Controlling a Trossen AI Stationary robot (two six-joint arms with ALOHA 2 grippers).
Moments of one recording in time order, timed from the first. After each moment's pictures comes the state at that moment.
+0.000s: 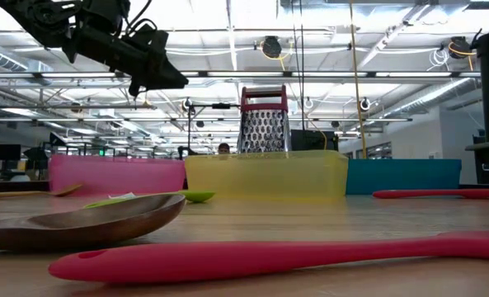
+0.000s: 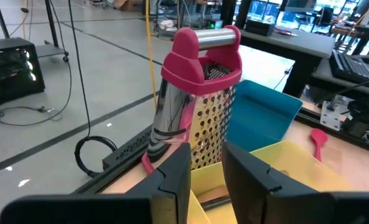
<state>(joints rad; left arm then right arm) 0.53 1.06 0.57 0.31 -0.01 -0.15 0.87 1.77 0.91 -0.16 -0.34 2.19</state>
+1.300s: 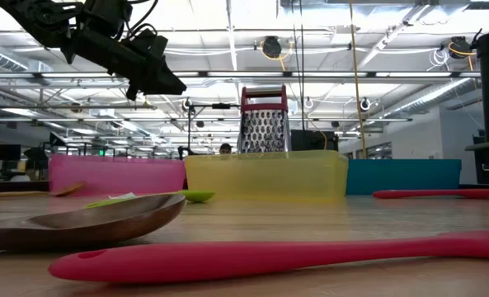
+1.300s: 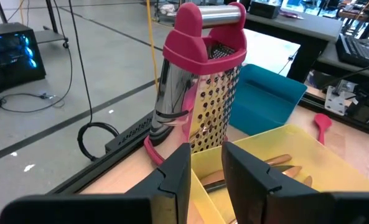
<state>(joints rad) 0.53 1.06 0.57 0.25 -0.01 -0.15 0.83 1.77 0.91 -0.44 -0.04 1.82</state>
